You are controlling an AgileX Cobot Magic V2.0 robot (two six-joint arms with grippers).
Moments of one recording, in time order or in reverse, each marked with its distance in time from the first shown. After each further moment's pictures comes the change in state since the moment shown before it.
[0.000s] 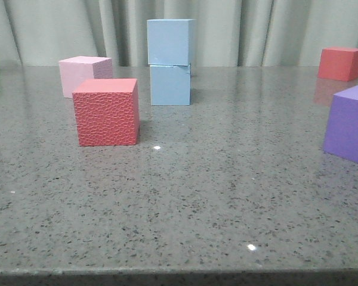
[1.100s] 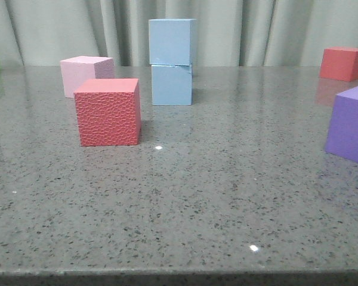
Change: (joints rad) left arm 0.000 0.000 0.000 0.000 0.000 -0.001; right arm 0.496 0.095 -0.376 -0.123 0.398 0.271
